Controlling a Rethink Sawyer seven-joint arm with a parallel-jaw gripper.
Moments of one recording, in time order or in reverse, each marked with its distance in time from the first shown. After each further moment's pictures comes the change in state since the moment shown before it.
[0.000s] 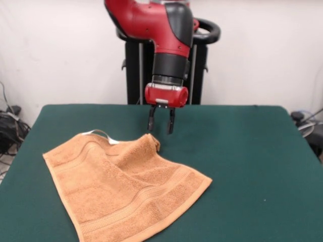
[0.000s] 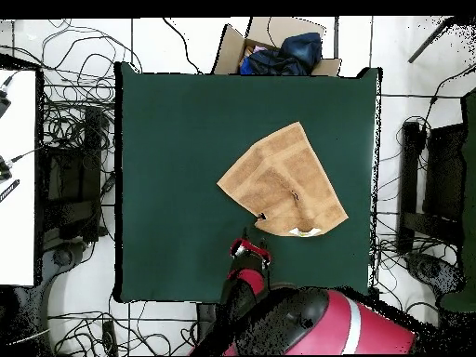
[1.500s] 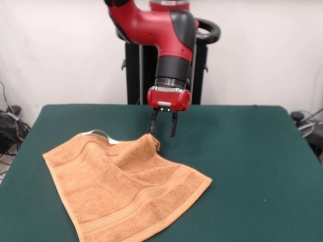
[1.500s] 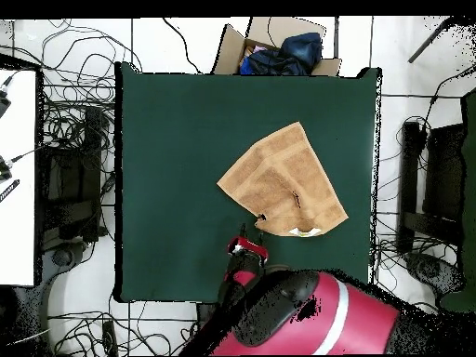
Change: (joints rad) arm 0.024 0.083 -0.011 -0.020 -0.012 -0.191 0.001
